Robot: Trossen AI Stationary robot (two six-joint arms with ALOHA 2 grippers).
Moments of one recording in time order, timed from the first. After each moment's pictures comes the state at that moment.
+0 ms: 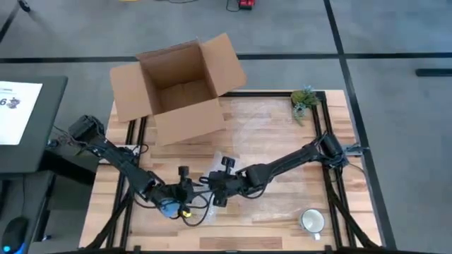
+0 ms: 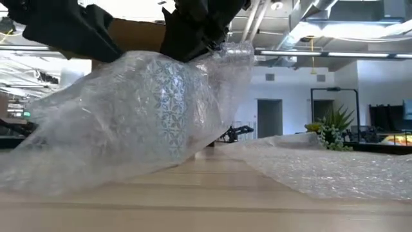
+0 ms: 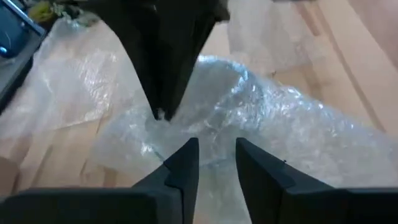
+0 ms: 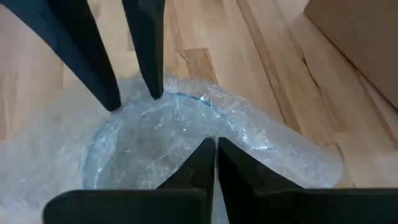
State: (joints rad) left arm -0.68 1.45 0.79 -0.16 -0.74 -0.28; right arm 0.33 2.08 1.66 -0.46 0.47 0.31
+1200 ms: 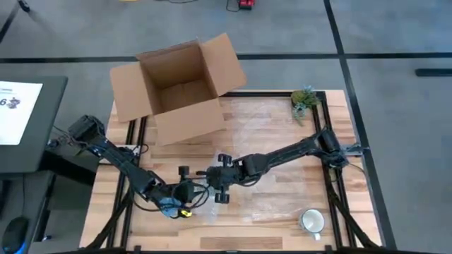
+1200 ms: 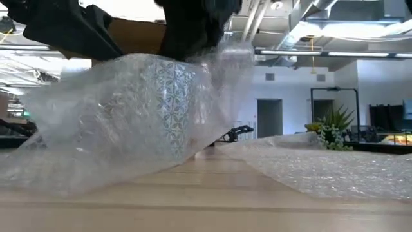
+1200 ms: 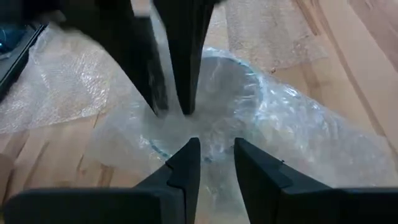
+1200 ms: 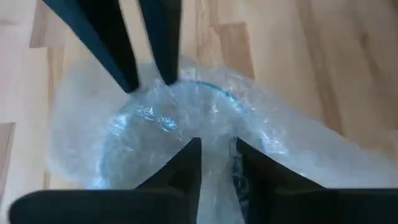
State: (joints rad) left arm -0.69 1.43 0.79 -0.17 -0.74 -0.29; right arm 0.24 2.08 1.69 -0.52 0.14 0.26
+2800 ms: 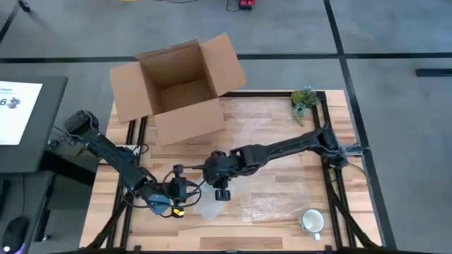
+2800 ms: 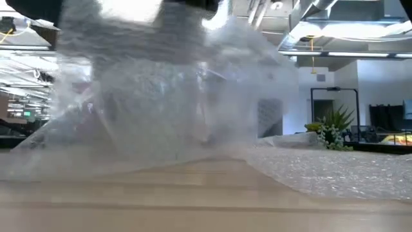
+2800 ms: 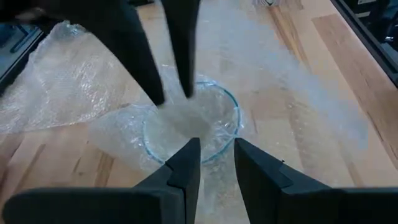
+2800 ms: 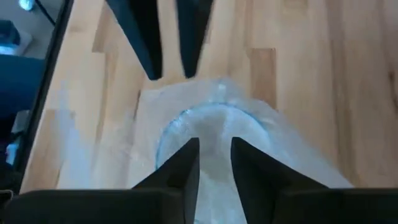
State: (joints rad) left arm -0.73 1.33 0.76 -0.19 -0.74 -0.35; right arm 0.20 2.12 1.87 -0.66 -0.01 0.12
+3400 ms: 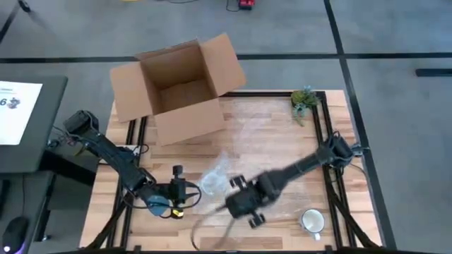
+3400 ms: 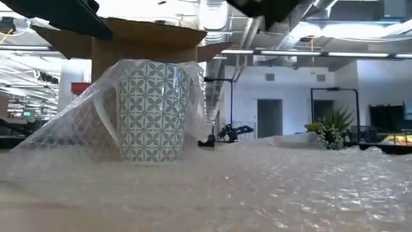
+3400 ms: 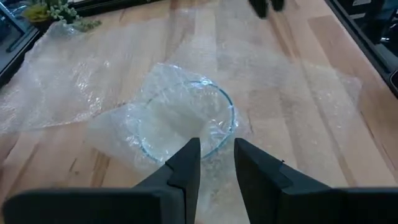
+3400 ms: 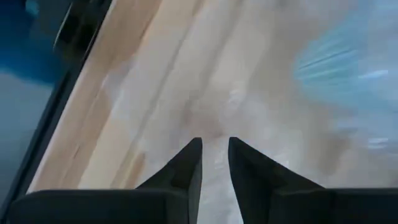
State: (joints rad) left arm -0.74 1.33 0.76 -0.19 -0.74 -0.36; right arm 0.50 2.02 1.76 -0.97 0.00 0.00
